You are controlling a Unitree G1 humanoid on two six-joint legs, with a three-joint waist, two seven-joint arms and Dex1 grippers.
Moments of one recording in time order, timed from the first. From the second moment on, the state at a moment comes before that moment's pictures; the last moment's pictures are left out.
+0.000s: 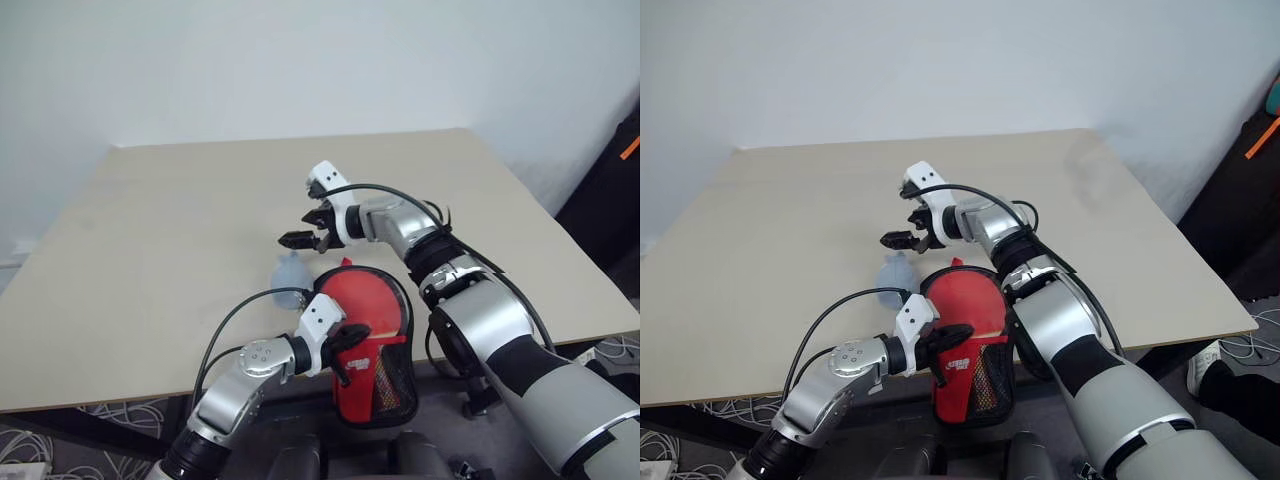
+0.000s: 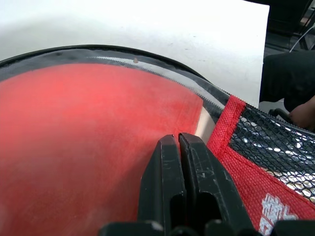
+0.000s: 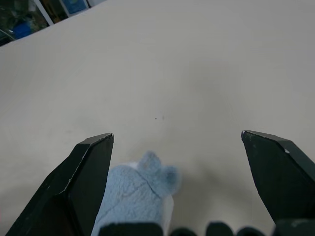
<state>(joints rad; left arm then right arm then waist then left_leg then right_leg) -0.08 0.37 -0.37 -0.26 -0.29 0.47 -0.59 -1.30 0.06 0.21 1.18 0.16 0.40 0.84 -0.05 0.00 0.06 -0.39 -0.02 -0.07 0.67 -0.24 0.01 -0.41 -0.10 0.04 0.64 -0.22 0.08</state>
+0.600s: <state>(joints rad) -0.07 0.36 -0.37 -0.27 -0.26 0.47 -0.59 -1.23 0.07 0.30 1.22 -0.09 0.23 0.97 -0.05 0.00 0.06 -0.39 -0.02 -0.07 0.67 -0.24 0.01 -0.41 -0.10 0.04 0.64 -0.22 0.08</state>
